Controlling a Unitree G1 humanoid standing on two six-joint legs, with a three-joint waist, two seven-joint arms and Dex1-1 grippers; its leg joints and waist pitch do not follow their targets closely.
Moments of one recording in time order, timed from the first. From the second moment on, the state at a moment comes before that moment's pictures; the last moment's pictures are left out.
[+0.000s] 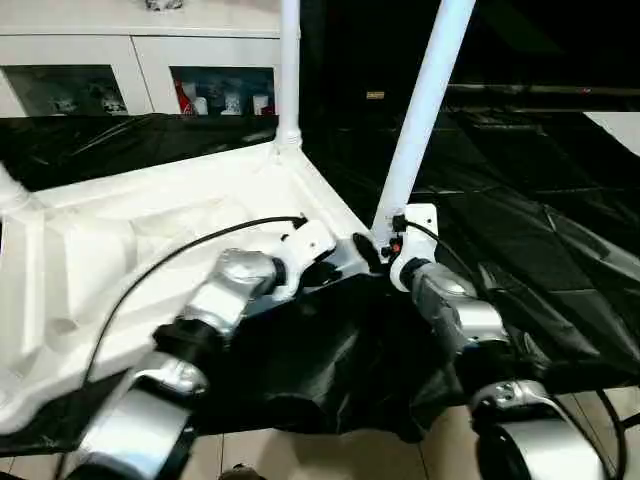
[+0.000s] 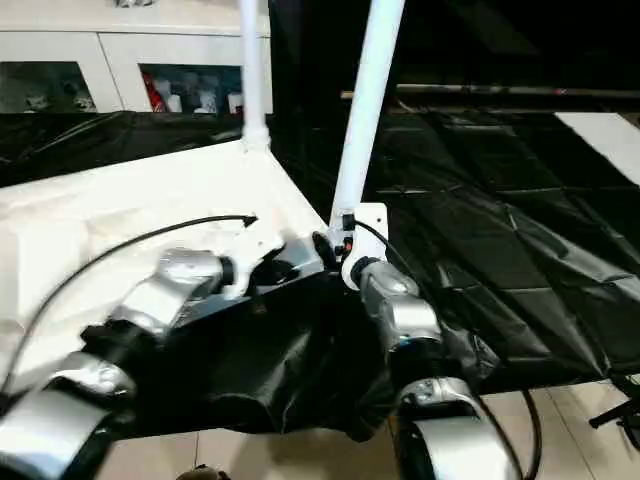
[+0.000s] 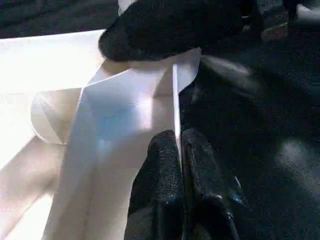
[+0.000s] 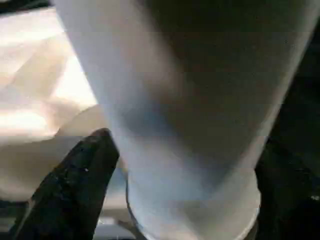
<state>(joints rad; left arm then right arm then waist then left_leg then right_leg) -0.68 0.23 -0.27 0.70 0.10 0.13 -0.92 -0.58 -0.10 0.01 0.68 0.17 0.22 0.44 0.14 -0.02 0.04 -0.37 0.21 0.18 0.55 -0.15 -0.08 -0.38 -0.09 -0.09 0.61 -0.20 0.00</state>
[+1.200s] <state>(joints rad) -0.59 0.38 -0.31 0.55 0.02 0.11 -1.24 -0.44 -0.38 0.20 0.38 0.20 0.32 1.00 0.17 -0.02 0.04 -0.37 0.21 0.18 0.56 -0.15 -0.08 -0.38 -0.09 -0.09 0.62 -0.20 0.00</state>
